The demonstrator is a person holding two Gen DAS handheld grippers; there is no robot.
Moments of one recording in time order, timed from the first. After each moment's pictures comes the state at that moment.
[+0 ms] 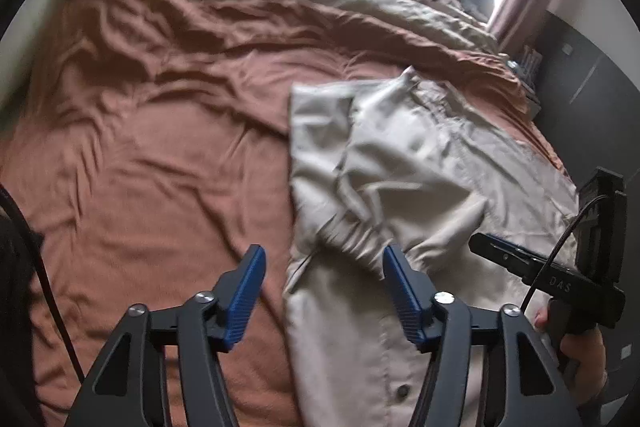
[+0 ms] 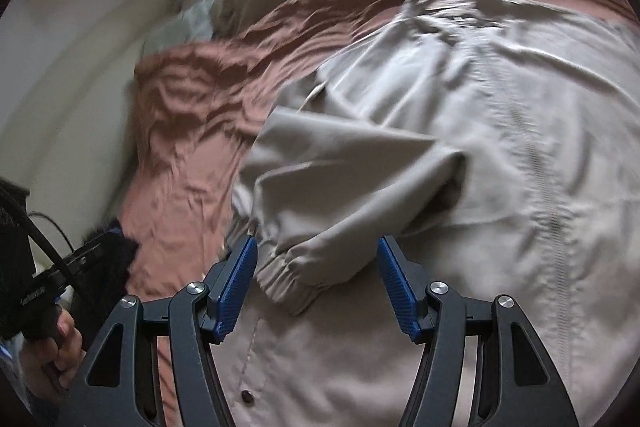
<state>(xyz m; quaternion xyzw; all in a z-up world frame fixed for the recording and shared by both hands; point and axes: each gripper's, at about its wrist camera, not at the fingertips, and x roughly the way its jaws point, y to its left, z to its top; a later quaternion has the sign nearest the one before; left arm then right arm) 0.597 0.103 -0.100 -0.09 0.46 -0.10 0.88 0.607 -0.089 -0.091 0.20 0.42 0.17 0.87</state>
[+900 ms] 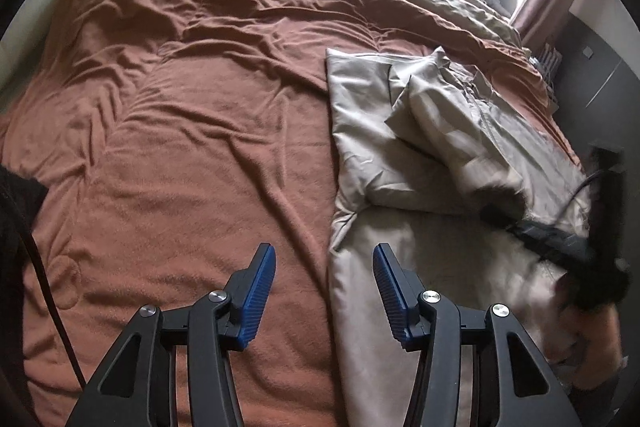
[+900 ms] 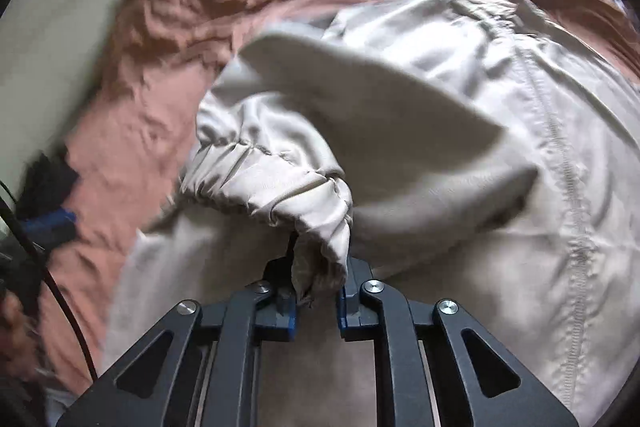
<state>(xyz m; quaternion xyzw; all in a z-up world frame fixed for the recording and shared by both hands) 0.581 0.121 -0.128 -0.09 0.48 -0.07 0.87 0.636 -0.037 -0.108 0.10 0.45 0.16 0.87</state>
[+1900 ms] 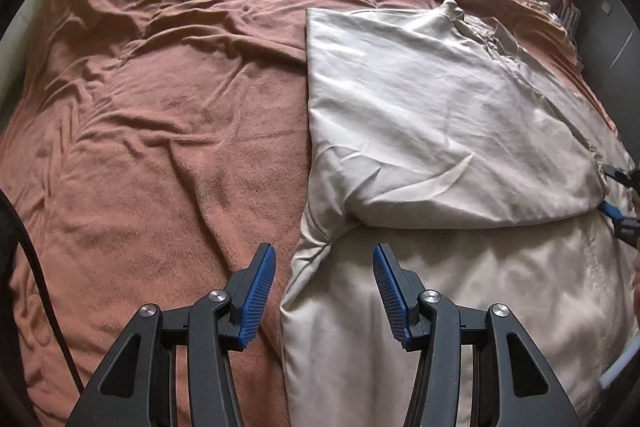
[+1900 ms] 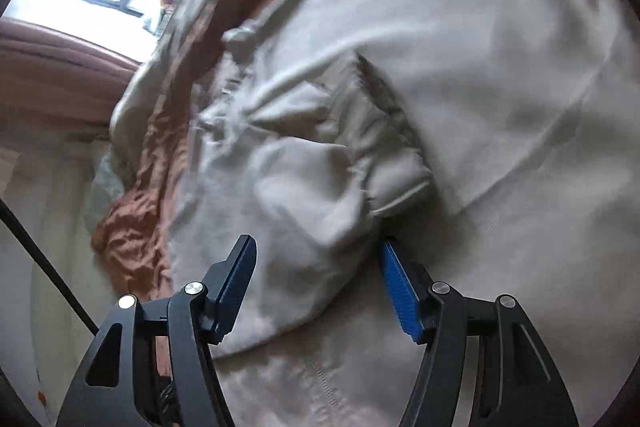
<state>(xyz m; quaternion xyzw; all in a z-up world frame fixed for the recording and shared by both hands) 0.638 0.066 -0.177 -0.03 0.52 -0.04 0.85 0.612 -0.315 -0.175 0.48 0.42 0.00 0.77</state>
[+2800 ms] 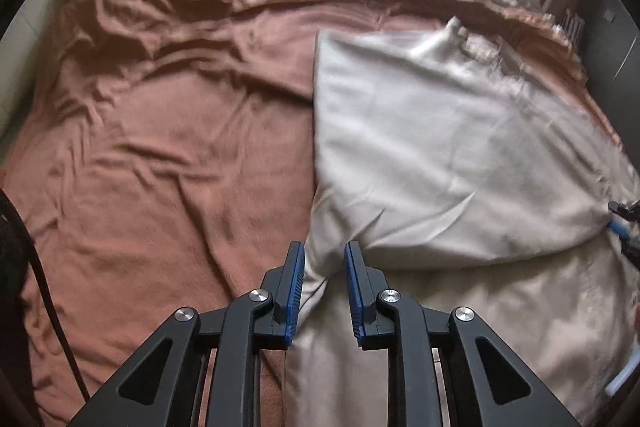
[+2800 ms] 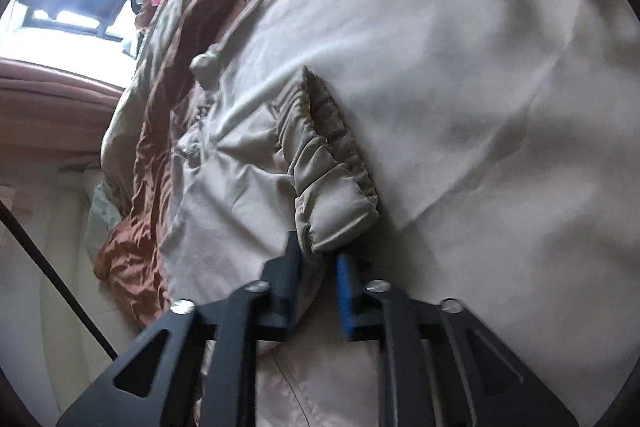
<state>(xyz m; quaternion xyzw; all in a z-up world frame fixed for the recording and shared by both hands) 0.643 0.062 -0.149 -0.03 0.49 -0.03 0.87 0.577 -0.346 -0.164 0.51 0.40 -0.03 0.76</state>
